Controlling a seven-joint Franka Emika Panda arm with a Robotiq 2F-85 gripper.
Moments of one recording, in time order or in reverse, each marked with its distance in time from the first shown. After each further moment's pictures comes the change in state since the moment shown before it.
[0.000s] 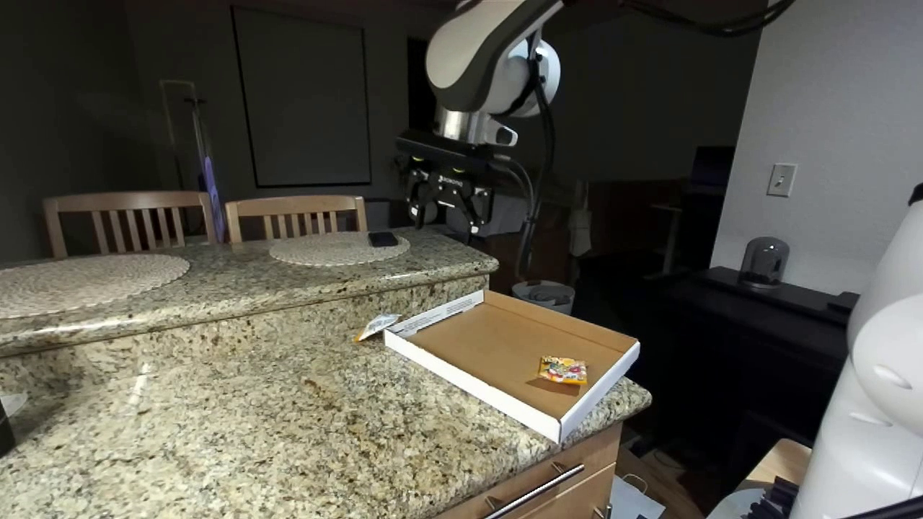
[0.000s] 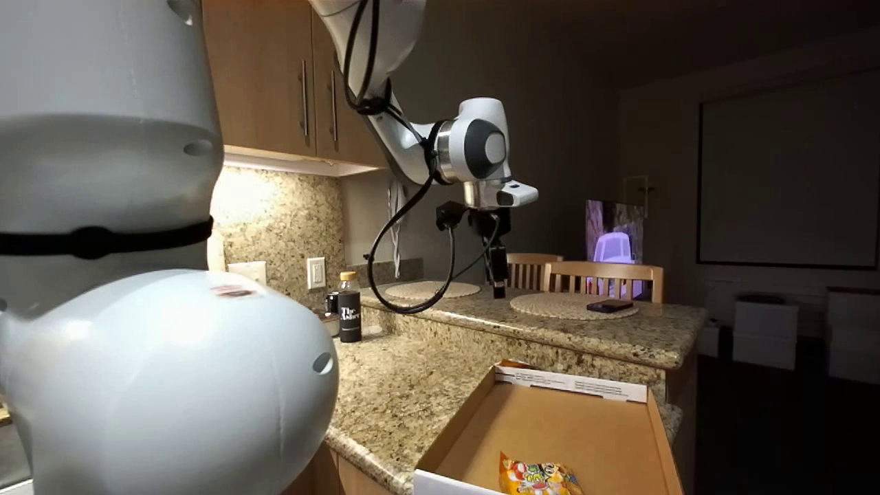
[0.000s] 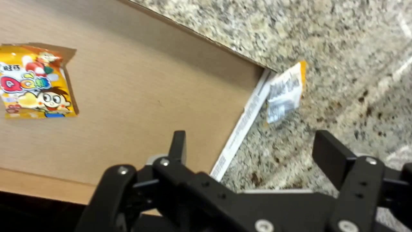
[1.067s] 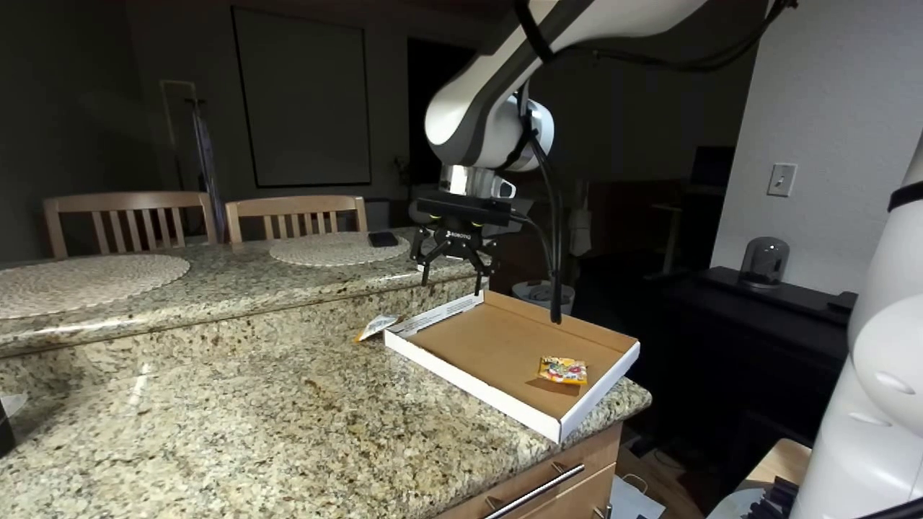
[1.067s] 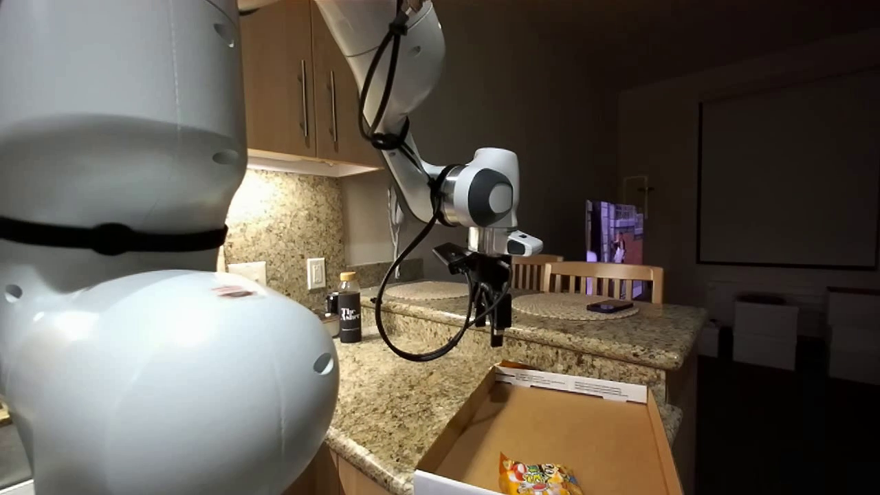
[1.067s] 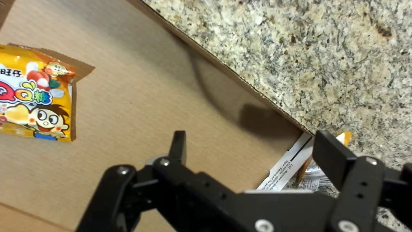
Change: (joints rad) arm 0.003 0.118 -0.012 -0.054 0.098 0.028 -0.285
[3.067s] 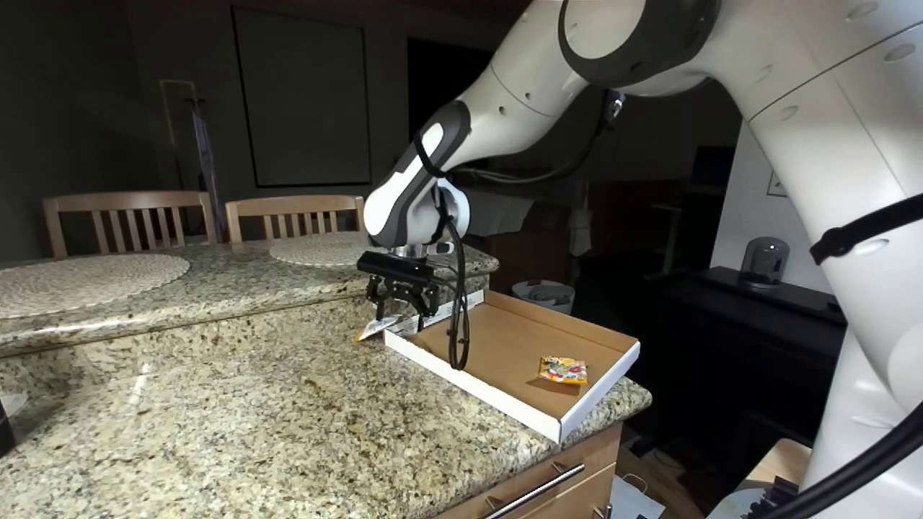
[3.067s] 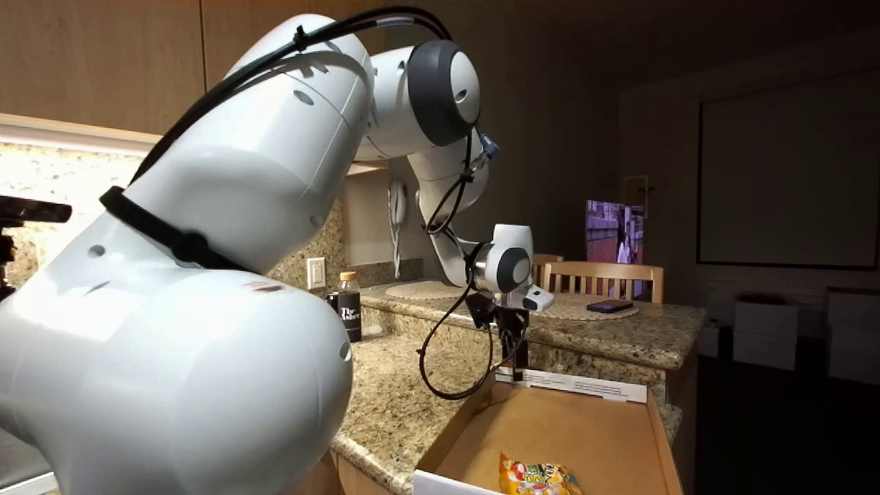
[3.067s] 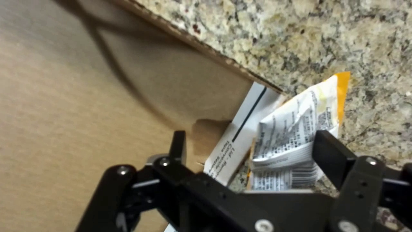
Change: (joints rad) arm 0.139 0.593 -0.117 0.506 0.004 0.140 0.144
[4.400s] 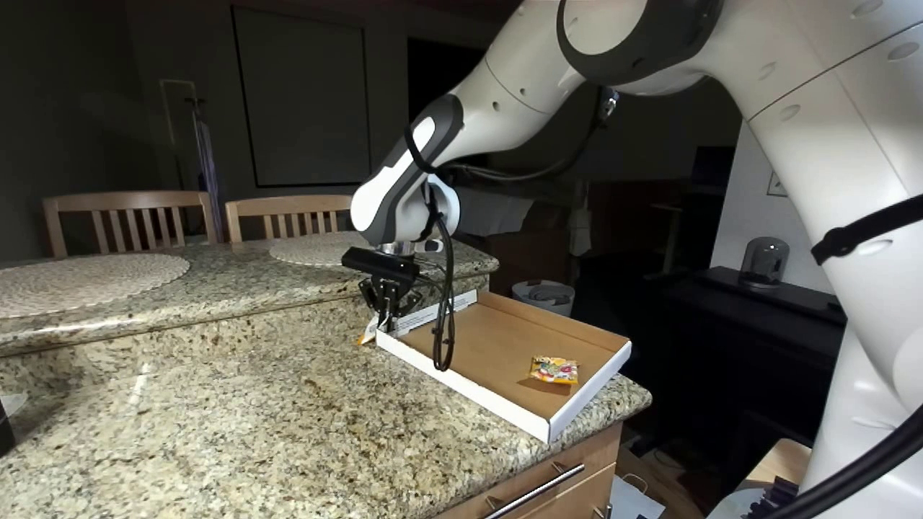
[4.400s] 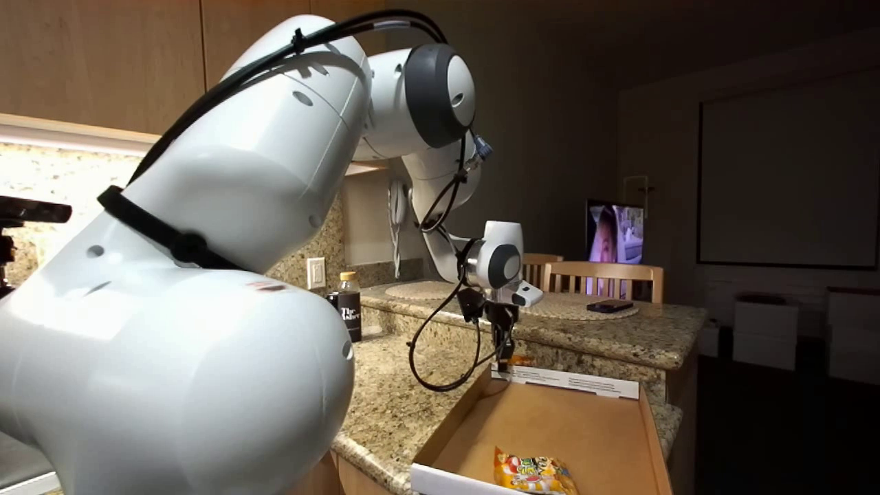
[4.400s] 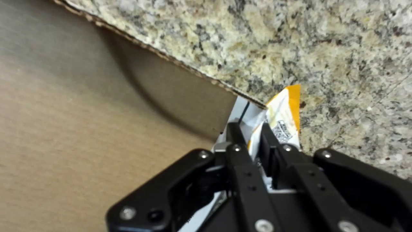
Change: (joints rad) arm 0.018 -0.004 0.019 0.018 0.006 -0.004 0.047
